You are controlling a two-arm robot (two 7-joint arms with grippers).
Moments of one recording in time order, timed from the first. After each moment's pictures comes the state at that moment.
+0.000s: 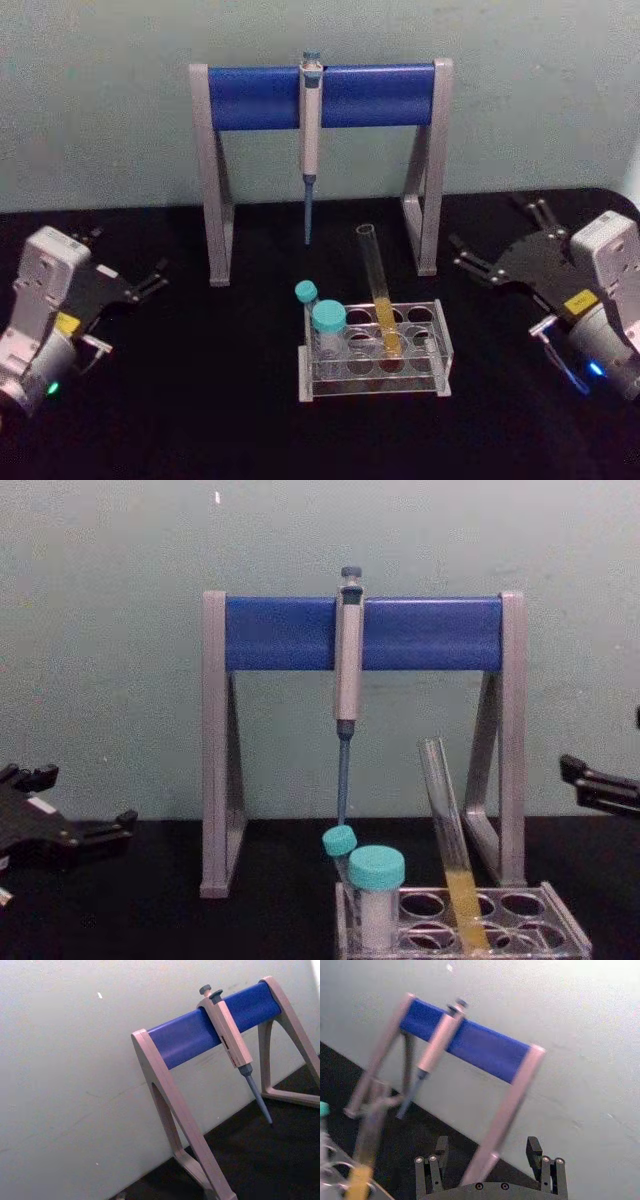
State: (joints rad) left arm -0.20 0.60 0.45 -1.41 -0.25 -0.12 0.03; right arm 0.17 0.59 -0.42 -1.50 0.21 -0.26 0.09
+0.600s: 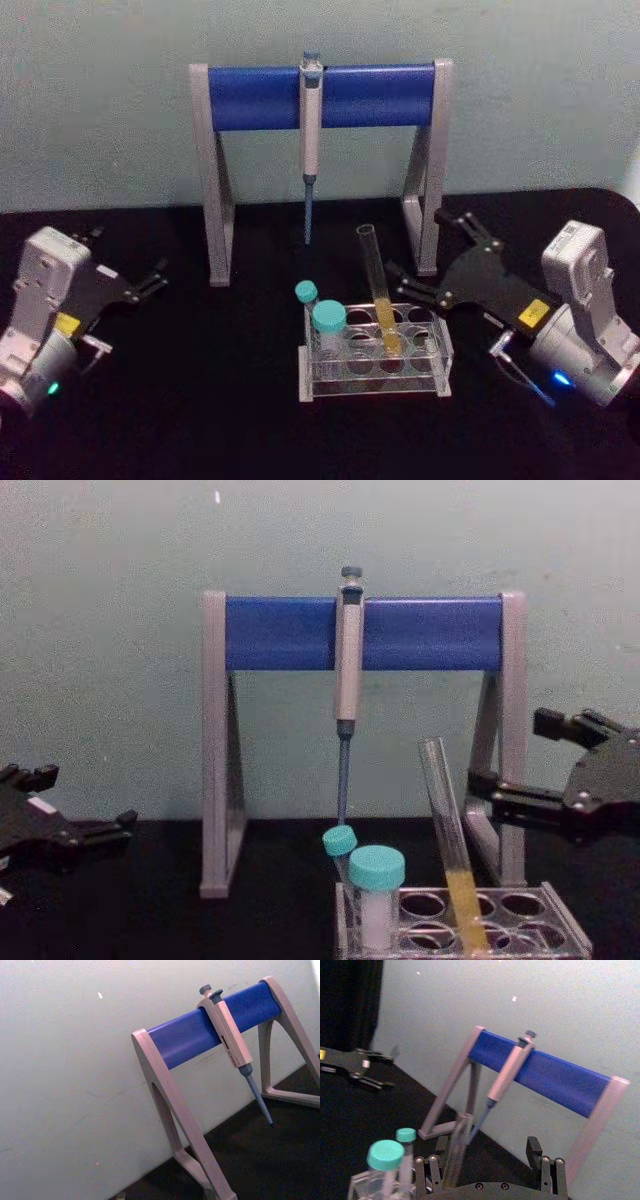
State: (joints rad) left arm -0.20 0.60 0.45 -1.41 -0.25 -0.12 0.03; right arm 0.21 0.55 -0.46 -1.49 0.29 -0.31 0.34
